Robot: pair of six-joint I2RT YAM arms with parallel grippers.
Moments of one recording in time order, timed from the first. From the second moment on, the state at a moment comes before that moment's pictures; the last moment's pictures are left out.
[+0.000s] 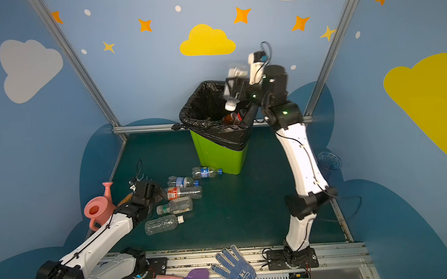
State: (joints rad) left arm -0.27 1.03 0.53 -0.38 -0.39 -0.81; right arm 0.37 1.95 2.46 -0.71 -0.21 0.32
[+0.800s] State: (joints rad) left arm -0.27 0.91 0.55 -0.46 -0.42 -0.78; right arm 0.22 1.08 1.19 -0.34 -0.22 0.48
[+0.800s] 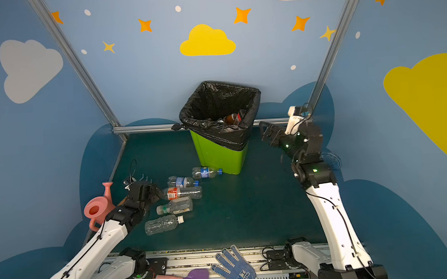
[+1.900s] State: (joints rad) left arm 0.05 0.94 0.84 -0.62 -0.27 -0.64; right arm 1.32 1.97 1.55 -0.45 -0.12 -0.10
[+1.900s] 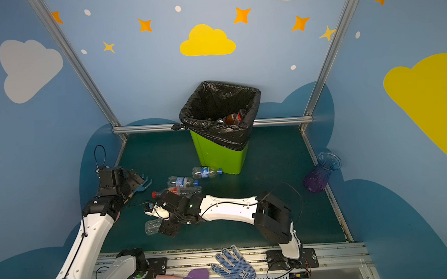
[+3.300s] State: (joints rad) left arm 0.06 0.92 0.79 -0.62 -0.26 -0.62; right arm 1.39 2.24 1.91 -0.83 0.01 -0.24
